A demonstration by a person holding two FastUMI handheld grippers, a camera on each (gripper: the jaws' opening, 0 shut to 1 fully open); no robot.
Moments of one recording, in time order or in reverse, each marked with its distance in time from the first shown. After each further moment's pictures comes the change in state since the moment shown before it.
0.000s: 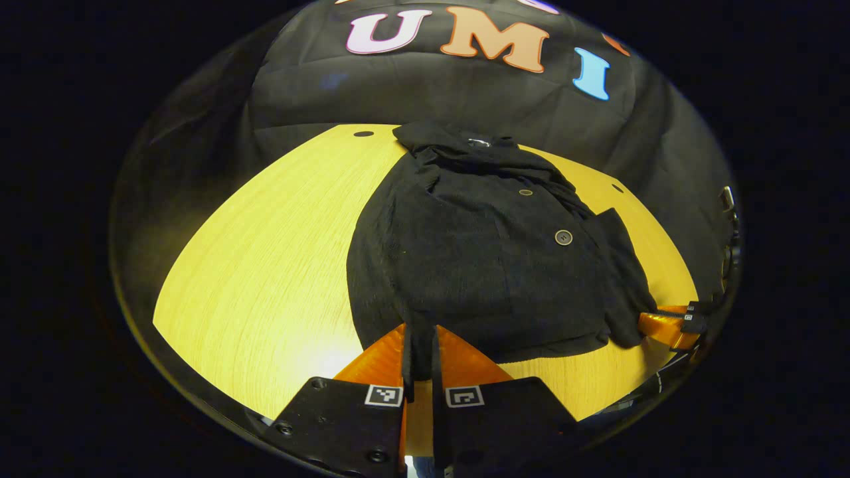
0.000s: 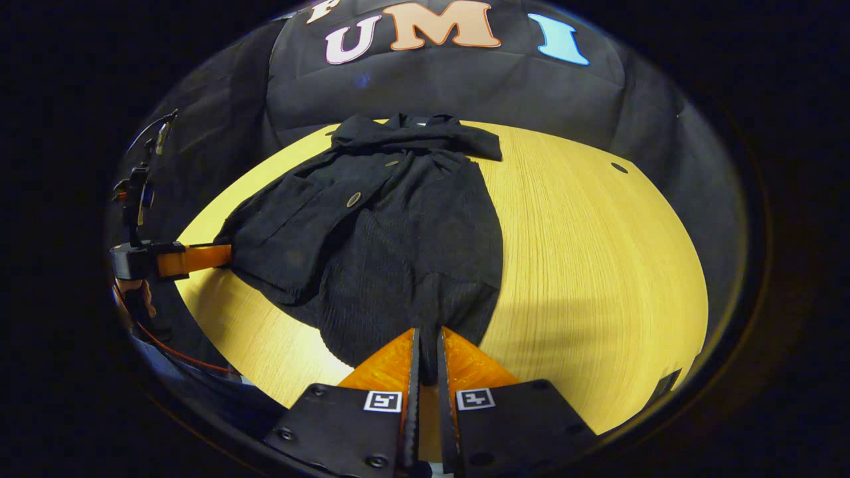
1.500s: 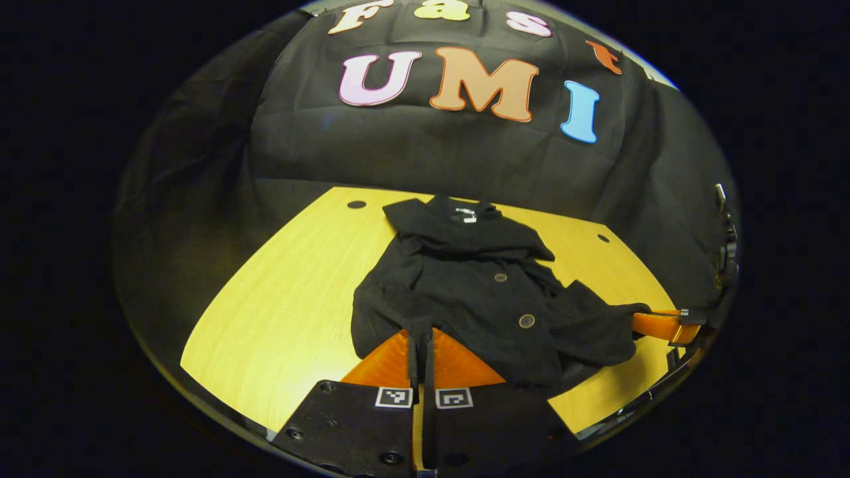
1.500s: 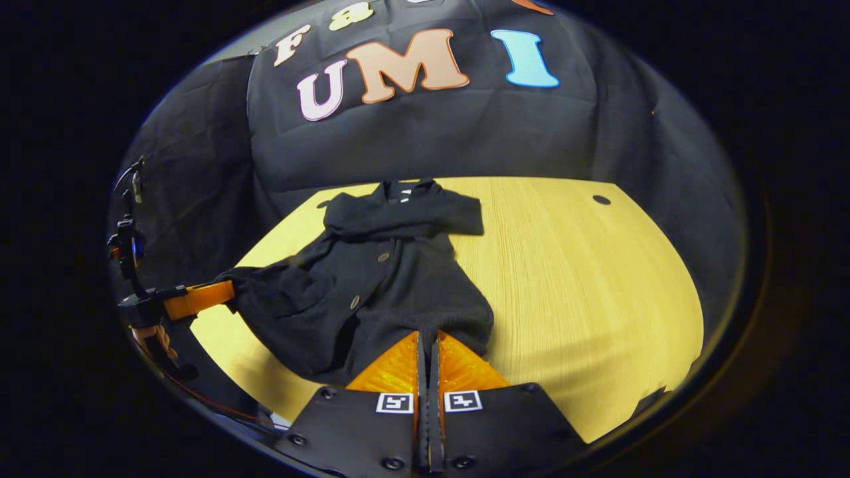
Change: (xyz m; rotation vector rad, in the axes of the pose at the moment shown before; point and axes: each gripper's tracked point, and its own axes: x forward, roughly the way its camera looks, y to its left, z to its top) left arm -0.039 -0.027 0.123 0.035 -0.235 0.000; right arm -0.048 -0.015 0.116 0.130 -0.211 0.019
